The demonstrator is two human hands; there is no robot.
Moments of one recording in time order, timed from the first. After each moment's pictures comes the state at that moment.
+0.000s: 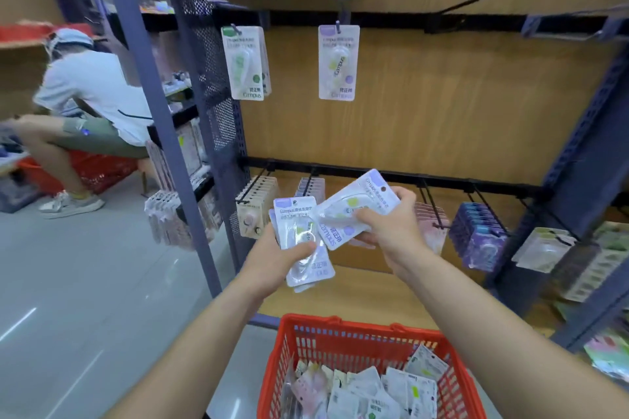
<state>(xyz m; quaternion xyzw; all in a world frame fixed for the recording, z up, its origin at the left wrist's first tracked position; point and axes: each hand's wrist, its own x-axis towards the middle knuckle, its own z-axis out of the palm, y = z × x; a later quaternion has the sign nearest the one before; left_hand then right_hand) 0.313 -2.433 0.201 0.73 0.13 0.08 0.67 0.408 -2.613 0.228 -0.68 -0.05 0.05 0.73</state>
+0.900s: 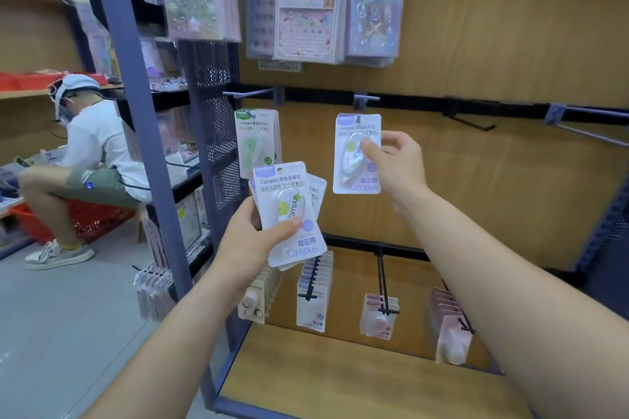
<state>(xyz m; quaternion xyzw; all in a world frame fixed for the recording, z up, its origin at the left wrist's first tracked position) 0.400 -2.360 0.330 0.67 0.06 0.22 0.71 0.553 -2.535 0.402 -0.69 -0.14 -0.08 0.70</state>
